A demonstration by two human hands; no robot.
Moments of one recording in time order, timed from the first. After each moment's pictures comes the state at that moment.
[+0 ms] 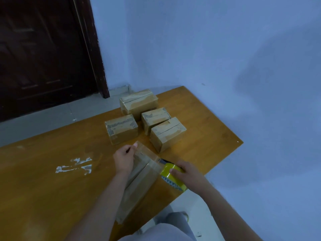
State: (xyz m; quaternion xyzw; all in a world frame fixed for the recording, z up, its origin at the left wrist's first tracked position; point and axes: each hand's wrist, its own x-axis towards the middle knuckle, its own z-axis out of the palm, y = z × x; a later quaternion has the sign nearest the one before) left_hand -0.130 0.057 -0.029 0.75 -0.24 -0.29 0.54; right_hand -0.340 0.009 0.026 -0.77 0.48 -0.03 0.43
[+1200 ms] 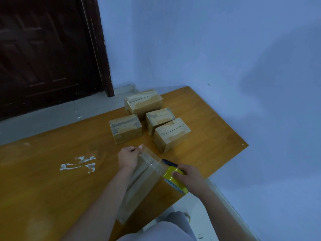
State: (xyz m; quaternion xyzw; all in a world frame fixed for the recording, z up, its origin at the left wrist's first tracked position) left_hand -0.122 0.046 -0.033 0.80 -0.20 -0.34 0.44; right_hand -0.336 0.008 0.008 -0.74 0.51 -0.03 0.44
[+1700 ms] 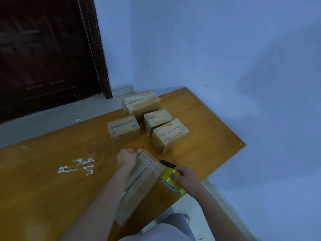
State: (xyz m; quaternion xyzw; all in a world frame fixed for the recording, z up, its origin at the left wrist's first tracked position) left_hand -0.113 0.037 -0.036 0.82 -0.20 -0.40 0.35; right_hand -0.335 0.008 -0.003 -0.73 0.52 -0.04 0.45
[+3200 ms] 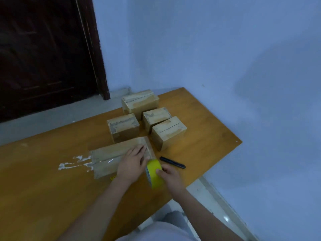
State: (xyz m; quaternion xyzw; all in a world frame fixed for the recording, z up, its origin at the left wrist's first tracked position) left_hand -0.126 0.074 -0.058 0.77 -0.61 -0.14 0.15; right_hand -0.298 0.048 -0.037 -0.56 0.48 -0.19 0.64
